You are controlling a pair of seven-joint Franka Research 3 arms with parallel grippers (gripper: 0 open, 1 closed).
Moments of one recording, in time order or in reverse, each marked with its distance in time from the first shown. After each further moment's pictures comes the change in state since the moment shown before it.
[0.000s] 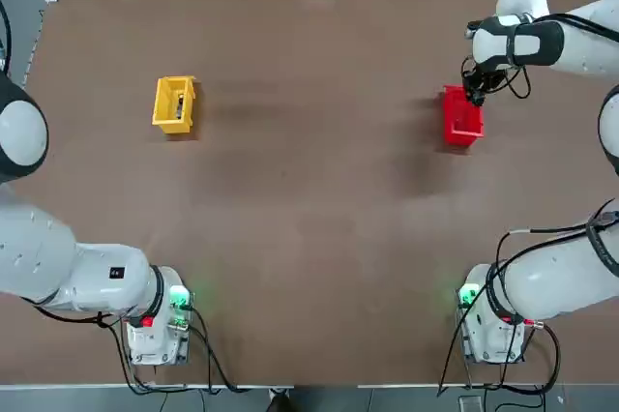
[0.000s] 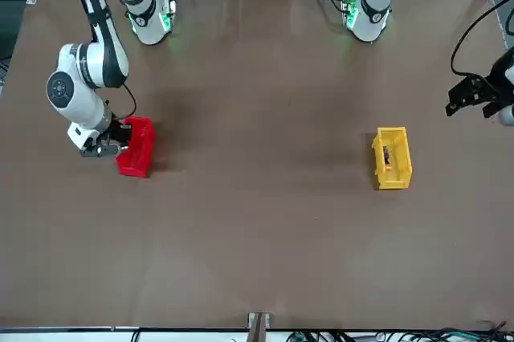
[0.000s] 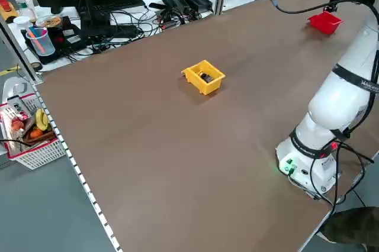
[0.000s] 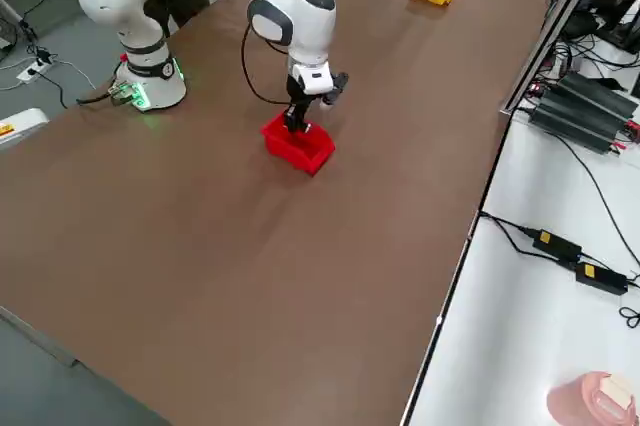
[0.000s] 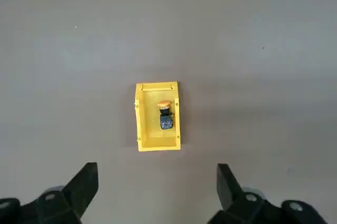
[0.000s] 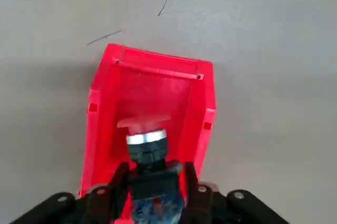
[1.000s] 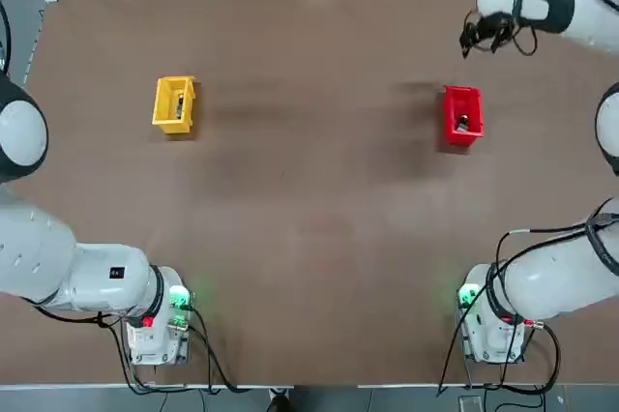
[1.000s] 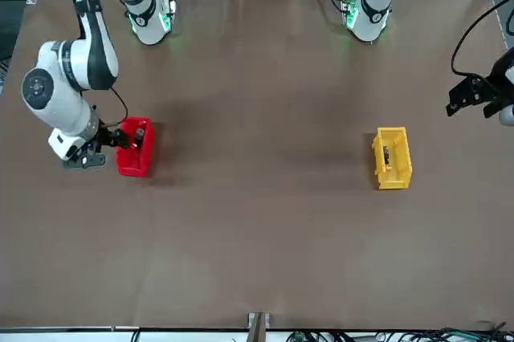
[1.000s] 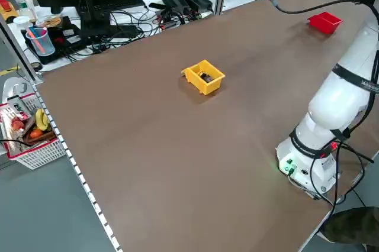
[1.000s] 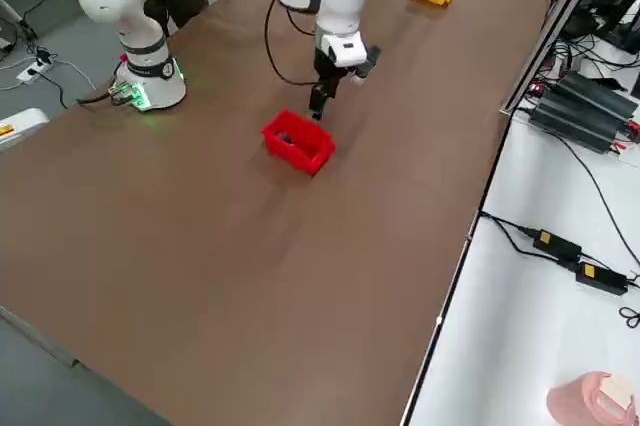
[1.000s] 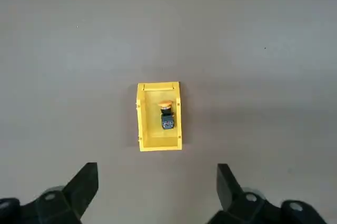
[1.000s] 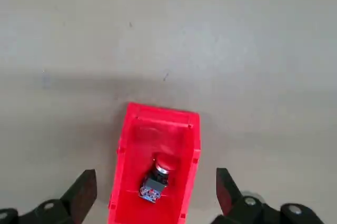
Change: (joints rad) left arm 0.001 0.000 0.001 0.000 0.004 0.000 0.000; right arm 0.006 0.023 0.015 0.298 -0.001 -0.186 -0.014
